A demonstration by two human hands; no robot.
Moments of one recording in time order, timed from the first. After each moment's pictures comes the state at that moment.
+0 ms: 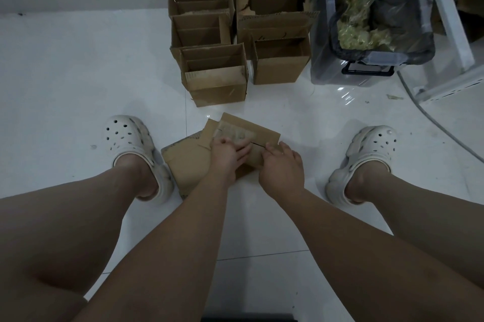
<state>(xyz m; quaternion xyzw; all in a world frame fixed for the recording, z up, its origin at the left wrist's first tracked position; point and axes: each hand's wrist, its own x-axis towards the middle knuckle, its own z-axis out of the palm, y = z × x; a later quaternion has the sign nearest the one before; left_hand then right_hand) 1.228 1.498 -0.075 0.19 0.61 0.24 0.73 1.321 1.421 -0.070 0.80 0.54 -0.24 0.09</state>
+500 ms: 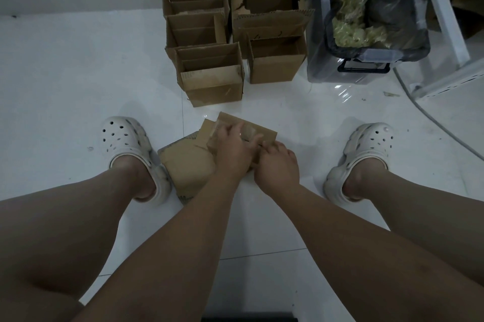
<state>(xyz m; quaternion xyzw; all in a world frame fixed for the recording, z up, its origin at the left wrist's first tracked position) 1.240 1.493 -0.071 0.65 0.60 0.12 0.45 1.320 1.426 -0.061 0.79 0.55 -0.25 0.09</state>
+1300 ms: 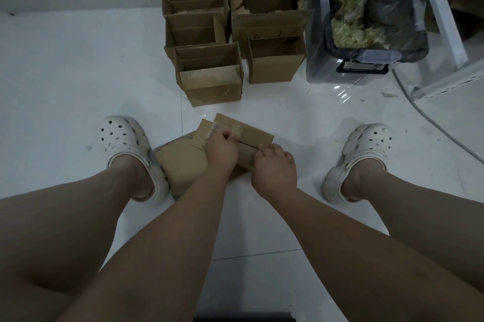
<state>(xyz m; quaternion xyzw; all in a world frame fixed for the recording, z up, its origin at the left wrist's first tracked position) 1.231 1.505 -0.077 0.53 0.67 0.16 0.49 1.314 1.422 -0.059 0.78 0.57 -0.23 0.11</state>
